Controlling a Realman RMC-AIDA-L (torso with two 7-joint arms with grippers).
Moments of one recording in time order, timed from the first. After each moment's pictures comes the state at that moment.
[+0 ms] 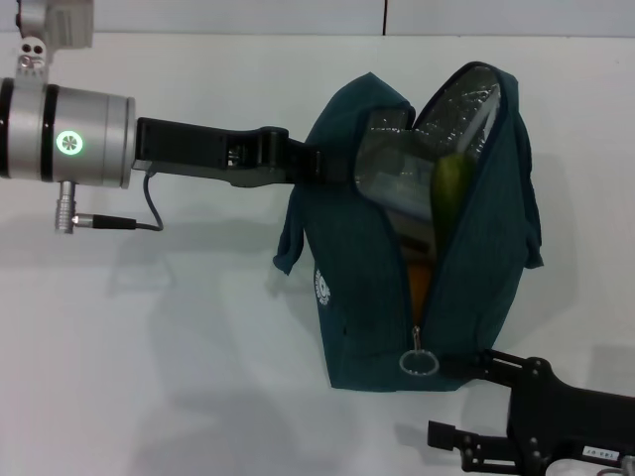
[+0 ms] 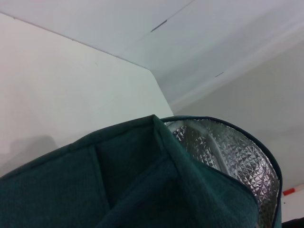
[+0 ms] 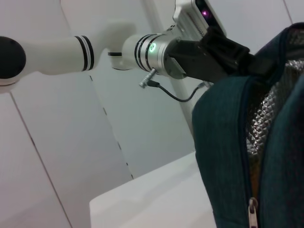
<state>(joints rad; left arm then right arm) -0.60 -2.08 0.88 0.91 1.94 1.67 -2.46 0.34 2.02 -1.57 -0.29 -1.15 -1.56 0.94</state>
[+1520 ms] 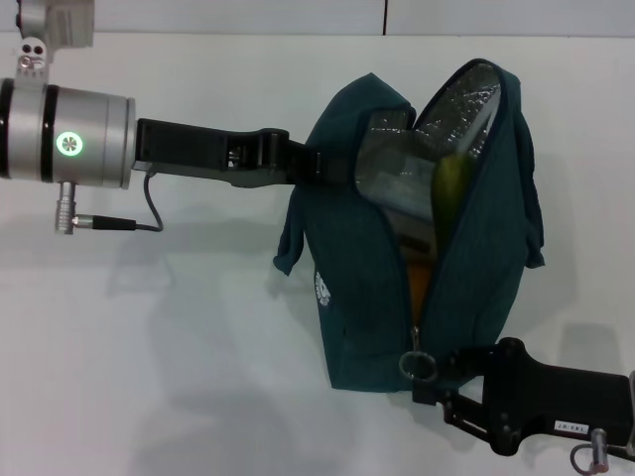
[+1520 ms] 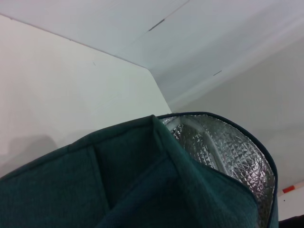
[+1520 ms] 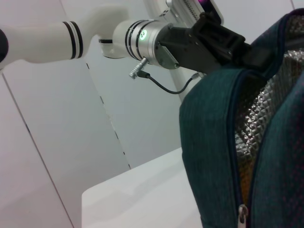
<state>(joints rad) -0.60 -2.08 0.88 0.91 1.94 1.68 -2.45 0.38 2.02 -1.64 -0.33 -1.11 -1.47 0.99</state>
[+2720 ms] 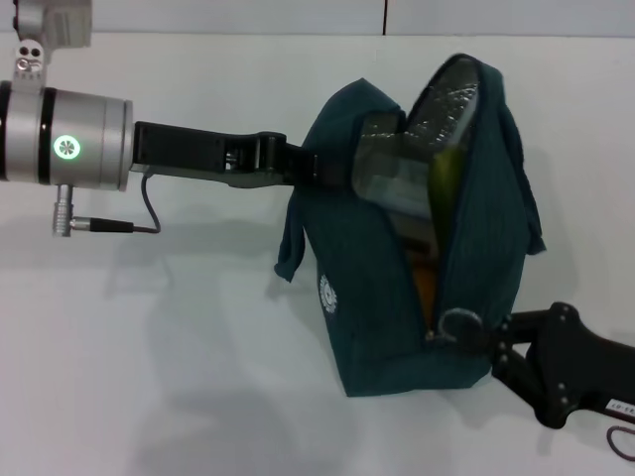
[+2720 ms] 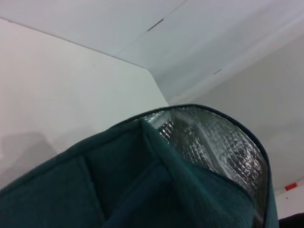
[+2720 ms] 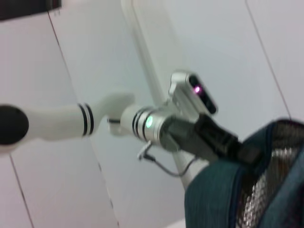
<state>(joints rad) -0.59 -2.08 0.88 0.91 1.94 1.68 -2.42 0.32 2.01 -1.56 -0.32 -1.01 -1.66 0.92</state>
